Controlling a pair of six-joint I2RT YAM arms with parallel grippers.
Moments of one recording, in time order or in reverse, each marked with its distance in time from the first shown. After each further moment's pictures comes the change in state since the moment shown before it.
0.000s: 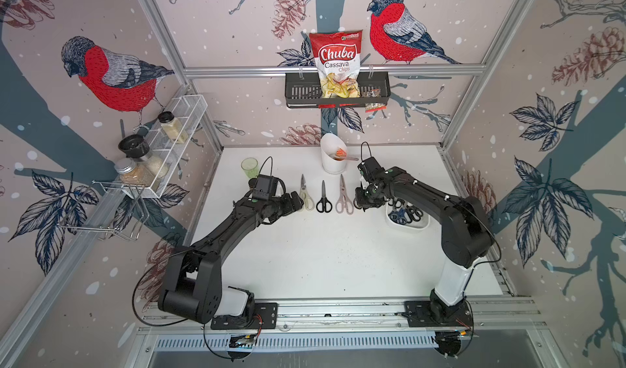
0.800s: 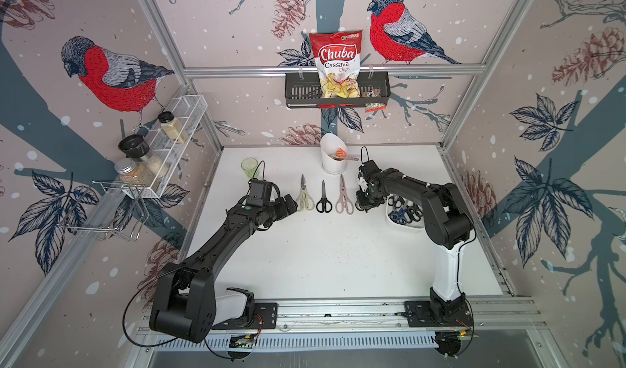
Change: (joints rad) left arm 0.019 -0.089 -0.050 -0.021 -0.051 -0.027; right arm -0.078 0.197 0.041 0.085 -0.026 -0.182
